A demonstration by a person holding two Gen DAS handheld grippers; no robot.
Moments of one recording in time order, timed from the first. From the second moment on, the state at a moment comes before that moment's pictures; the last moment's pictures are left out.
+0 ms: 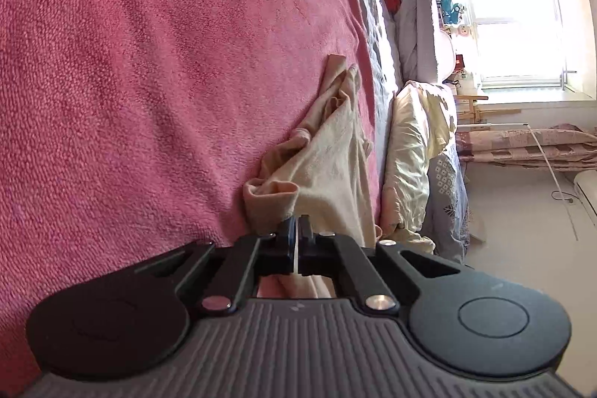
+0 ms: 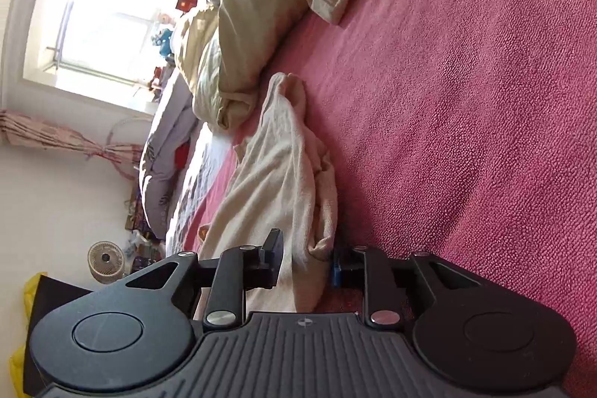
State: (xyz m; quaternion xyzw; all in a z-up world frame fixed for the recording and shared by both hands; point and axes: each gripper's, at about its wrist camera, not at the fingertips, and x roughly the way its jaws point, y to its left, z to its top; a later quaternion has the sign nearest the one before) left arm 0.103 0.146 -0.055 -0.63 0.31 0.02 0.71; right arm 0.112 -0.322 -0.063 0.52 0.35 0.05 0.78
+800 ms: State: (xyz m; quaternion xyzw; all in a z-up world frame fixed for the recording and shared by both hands) left arm 0.132 0.152 -0.028 -0.51 0.36 0.05 0.78; right arm 0.110 -0.316 -0.052 0.49 0.35 0.09 0.80
